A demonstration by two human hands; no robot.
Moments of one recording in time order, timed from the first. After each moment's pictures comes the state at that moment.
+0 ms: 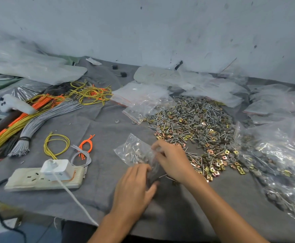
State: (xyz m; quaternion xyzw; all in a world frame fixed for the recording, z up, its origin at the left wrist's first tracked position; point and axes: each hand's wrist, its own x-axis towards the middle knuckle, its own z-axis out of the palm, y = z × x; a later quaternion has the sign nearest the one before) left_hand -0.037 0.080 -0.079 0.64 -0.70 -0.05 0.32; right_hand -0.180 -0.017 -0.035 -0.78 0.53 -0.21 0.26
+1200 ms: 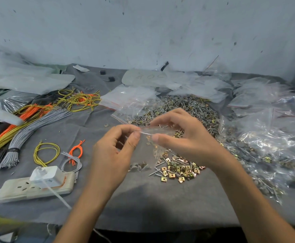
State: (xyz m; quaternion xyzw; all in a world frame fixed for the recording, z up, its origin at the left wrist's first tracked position) left_hand -0.035 0.074 0.051 0.51 -0.60 -0.21 0.58; right_hand -0.236 0.024 0.085 -0.79 0.41 -0.34 0.31
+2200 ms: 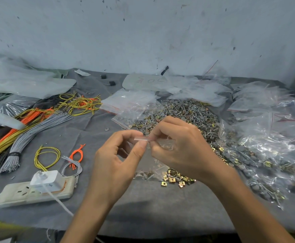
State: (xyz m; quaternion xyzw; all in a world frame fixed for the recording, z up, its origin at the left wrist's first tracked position) left_hand -0.041 0.088 0.060 0.50 -0.61 -0.21 0.58; right_hand -0.213 0.041 0.093 -0.84 0.36 -0.38 0.12
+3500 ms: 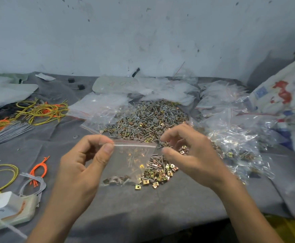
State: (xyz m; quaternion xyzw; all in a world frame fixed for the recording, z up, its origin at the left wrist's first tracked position) left_hand -0.044 0.081 0.058 0.44 -0.61 -0.30 0.58; right_hand -0.299 0.055 0.075 -0.76 0.44 -0.41 0.25
